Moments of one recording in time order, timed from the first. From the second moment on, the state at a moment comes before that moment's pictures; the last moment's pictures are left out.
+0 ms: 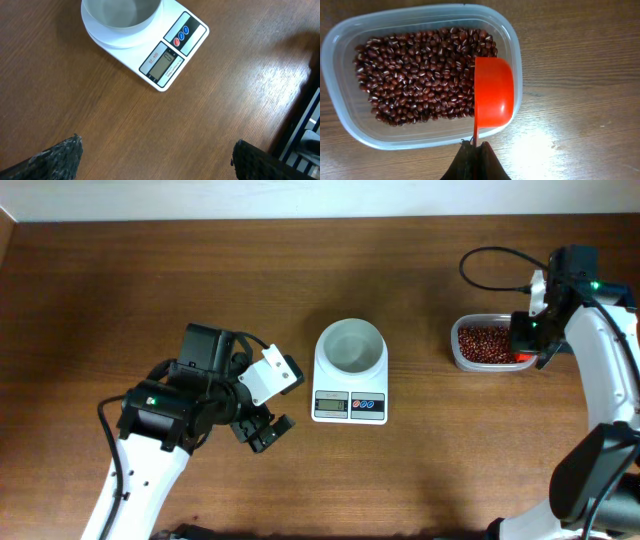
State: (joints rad) left arm -0.27 1.17 1.15 -1.10 0.36 0.64; right arm -0.19 1.76 1.47 -1.05 0.08 -0.07
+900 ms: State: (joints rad) left arm -0.27 1.17 1.15 -1.10 0.36 0.64; right arm -0.19 1.85 1.48 -1.10 -0.06 -0.08
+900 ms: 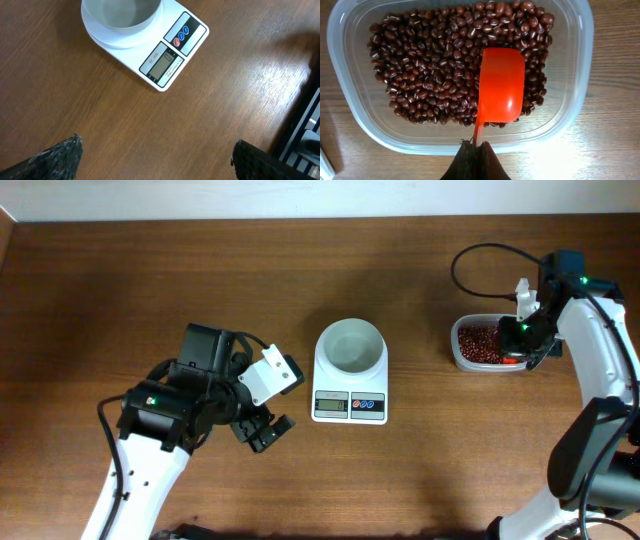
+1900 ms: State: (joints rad) left arm -0.27 1.17 1.15 -1.10 0.36 0.64; right arm -0.53 1.86 1.48 -1.14 -0.60 -0.13
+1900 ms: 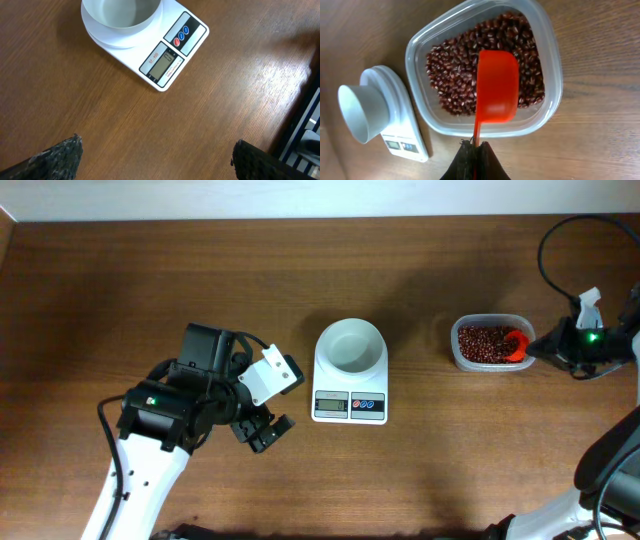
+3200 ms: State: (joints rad) left arm -0.27 1.17 1.15 -1.10 0.36 0.64; right arm -0.48 1.86 1.48 -1.26 -1.11 -0.19
